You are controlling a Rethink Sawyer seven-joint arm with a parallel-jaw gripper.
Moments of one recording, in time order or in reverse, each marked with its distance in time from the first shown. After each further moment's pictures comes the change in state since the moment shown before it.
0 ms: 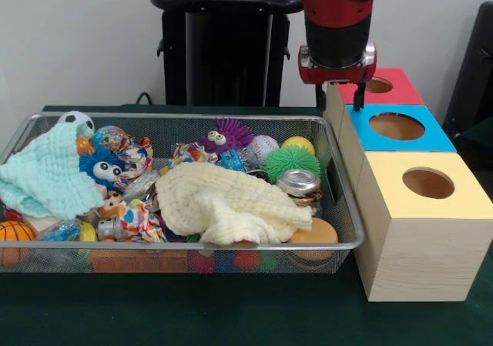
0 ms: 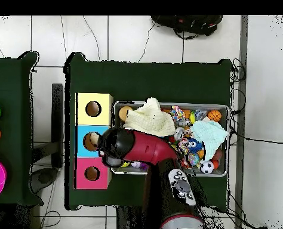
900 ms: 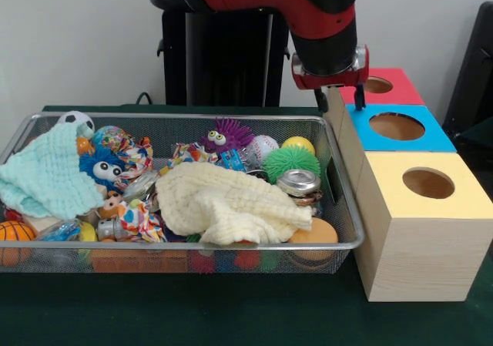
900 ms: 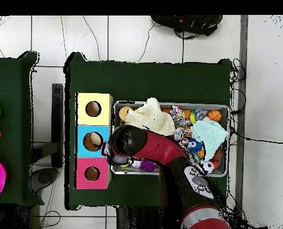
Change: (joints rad) arm -0.118 0.017 0.116 0.037 0.010 0.010 0.000
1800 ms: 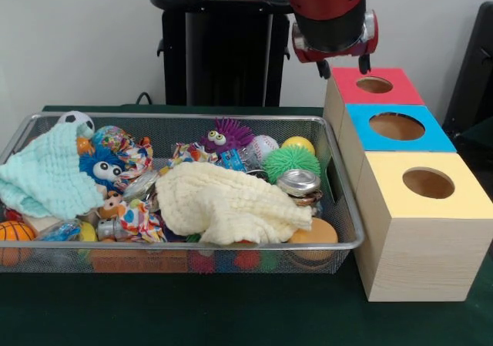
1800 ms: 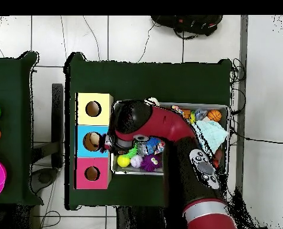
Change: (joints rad) arm 0.009 0.005 0.000 -0.245 -0.049 0.454 0.000
